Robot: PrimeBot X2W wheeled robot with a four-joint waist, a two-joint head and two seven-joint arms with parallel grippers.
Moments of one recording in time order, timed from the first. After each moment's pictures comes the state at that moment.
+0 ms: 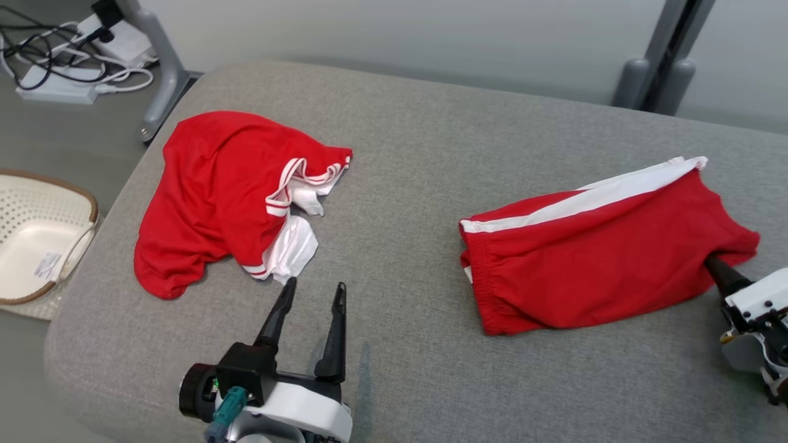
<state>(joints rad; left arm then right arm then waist) -0.09 0.05 -0.36 0.18 -0.30 0.14 -0.26 -0.61 -0.34 0.23 1.09 1.31 0.13 0.16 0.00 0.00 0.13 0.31</state>
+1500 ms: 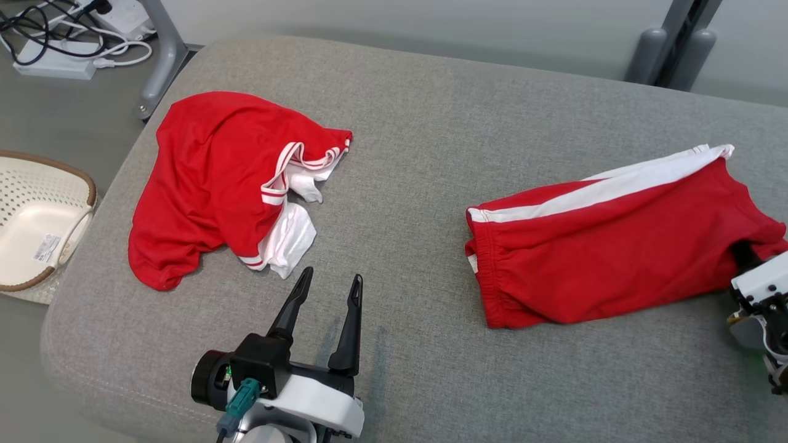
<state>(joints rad) -0.13 0.05 -0.42 0.17 -0.30 0.15 -0.26 -0.69 -0.37 0.34 1.11 1.30 0.13 -0.01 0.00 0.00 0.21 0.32</state>
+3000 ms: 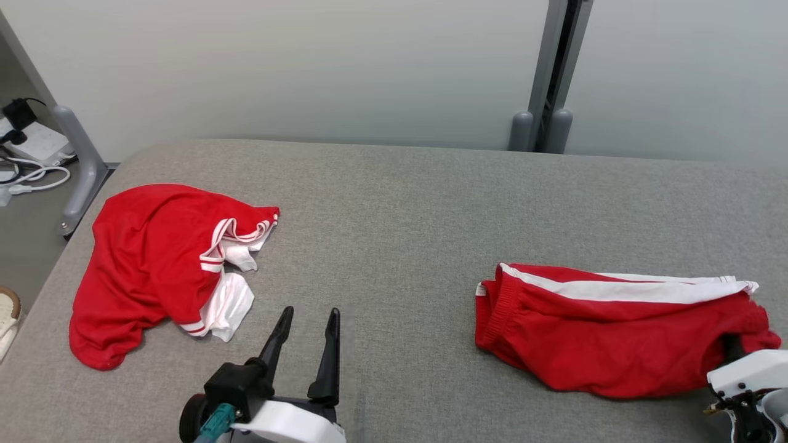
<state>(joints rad) -0.05 0.05 -0.39 0.21 -0.34 0.11 -0.26 -0.43 -0.32 0.36 1.05 1.34 0.13 -0.25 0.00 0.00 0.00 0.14</state>
